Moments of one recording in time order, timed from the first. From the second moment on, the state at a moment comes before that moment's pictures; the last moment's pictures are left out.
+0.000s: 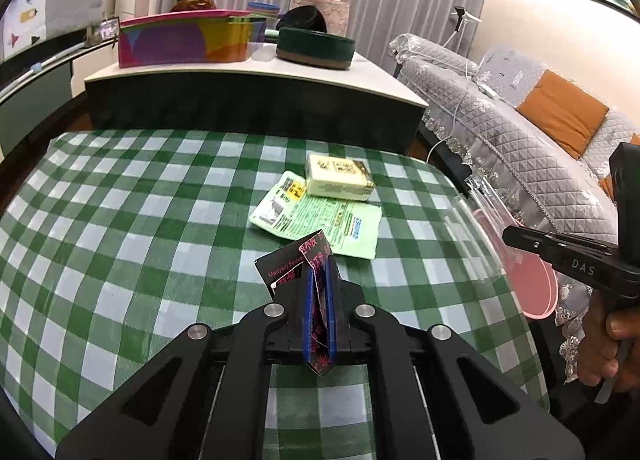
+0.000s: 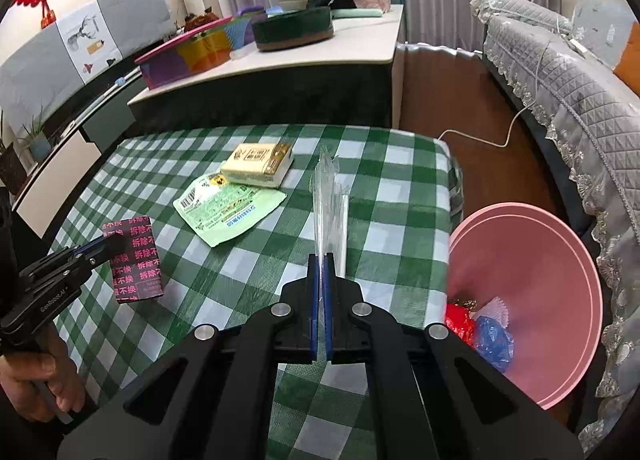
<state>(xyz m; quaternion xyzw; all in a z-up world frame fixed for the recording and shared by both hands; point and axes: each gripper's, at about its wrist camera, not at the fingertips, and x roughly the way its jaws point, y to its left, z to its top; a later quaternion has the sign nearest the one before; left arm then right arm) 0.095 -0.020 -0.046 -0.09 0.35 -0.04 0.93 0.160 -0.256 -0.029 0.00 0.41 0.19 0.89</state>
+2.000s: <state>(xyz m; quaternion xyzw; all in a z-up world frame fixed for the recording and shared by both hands) 0.162 -0.221 0.011 -0.03 0.32 -0.19 0.93 0.157 -0.457 0.073 0.06 0.31 0.03 0.95</state>
